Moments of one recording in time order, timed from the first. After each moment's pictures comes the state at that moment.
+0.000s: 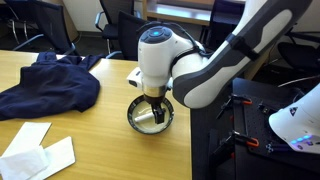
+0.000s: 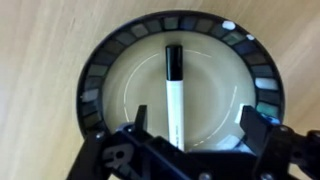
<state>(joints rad) 0.15 0.41 0.07 -2.21 -0.15 2.67 -0.33</state>
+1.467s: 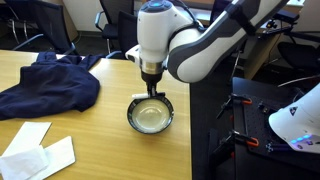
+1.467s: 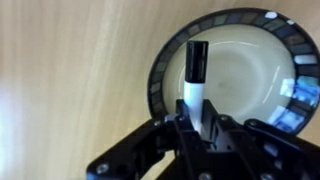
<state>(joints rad) 0.06 0.34 0.06 -2.18 -0.16 2.63 -0.27</state>
